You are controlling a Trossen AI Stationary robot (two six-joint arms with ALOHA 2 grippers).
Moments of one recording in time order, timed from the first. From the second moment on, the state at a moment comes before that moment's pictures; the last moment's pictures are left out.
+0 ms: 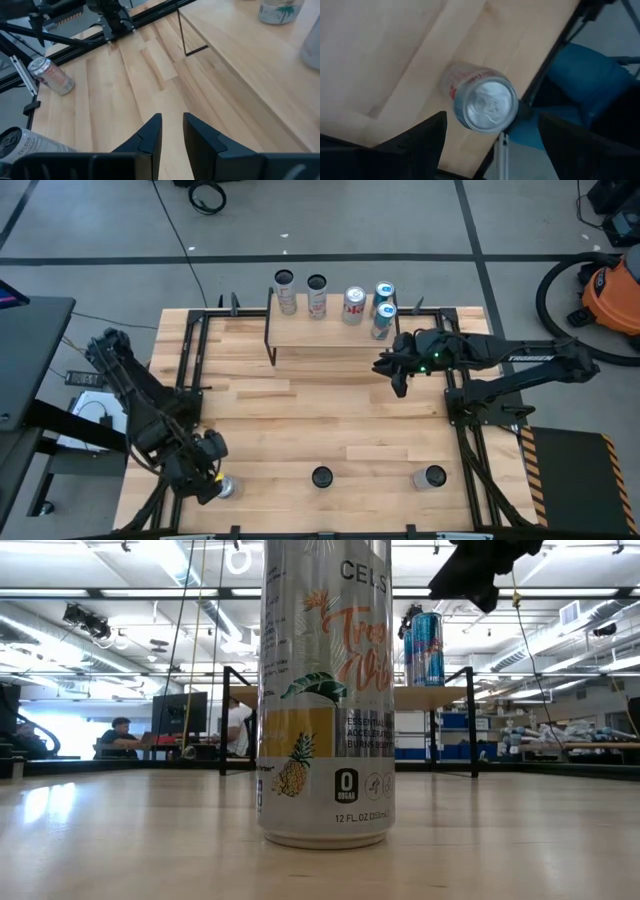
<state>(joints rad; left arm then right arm) -0.93 1.25 1.10 -0.97 -0.10 -1.52 -0.05 0.95 0.89 -0.48 0.09 0.38</state>
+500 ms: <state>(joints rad) -0.92 1.37 1.10 -0.94 -0.10 -1.51 -0.05 0.95 0.89 -0.44 0.09 0.36</state>
